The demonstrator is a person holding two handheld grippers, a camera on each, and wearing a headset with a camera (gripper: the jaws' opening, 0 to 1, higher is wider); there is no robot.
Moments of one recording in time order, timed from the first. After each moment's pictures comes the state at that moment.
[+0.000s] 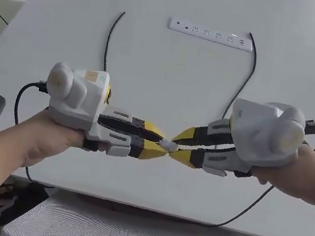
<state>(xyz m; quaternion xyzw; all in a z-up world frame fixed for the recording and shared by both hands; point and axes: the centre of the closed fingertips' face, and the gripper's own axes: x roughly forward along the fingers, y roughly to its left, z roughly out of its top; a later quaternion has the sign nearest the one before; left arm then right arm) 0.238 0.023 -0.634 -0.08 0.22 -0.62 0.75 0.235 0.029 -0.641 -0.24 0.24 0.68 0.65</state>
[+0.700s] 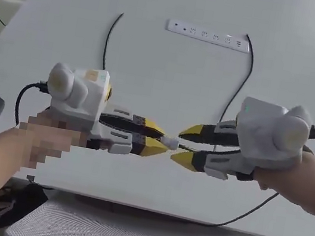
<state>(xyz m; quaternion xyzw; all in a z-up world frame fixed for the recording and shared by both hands) 0.244 0.027 -0.633 -0.07 0.21 -0.62 0.76 0.247 0.022 -0.631 -0.16 0.27 0.60 0.73</state>
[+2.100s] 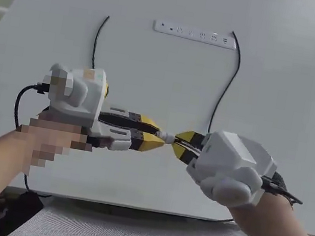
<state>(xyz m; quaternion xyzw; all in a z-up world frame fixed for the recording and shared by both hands) 0.255 0.025 -0.635 -0.07 0.21 -0.61 0.76 0.257 0.018 -0.649 -0.36 0.19 0.46 0.79</state>
